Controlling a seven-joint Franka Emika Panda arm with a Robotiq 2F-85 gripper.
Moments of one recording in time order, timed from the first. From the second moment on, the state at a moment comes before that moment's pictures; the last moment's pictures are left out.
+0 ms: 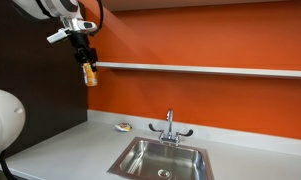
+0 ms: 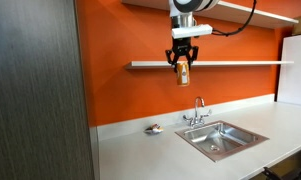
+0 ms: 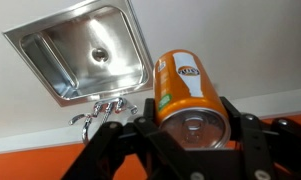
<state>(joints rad) 0.14 -0.45 0.17 -2.24 -0.22 1.99 0.60</state>
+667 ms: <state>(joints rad) 0.11 -0.44 0.21 -2.04 -0.22 1.94 0.60</state>
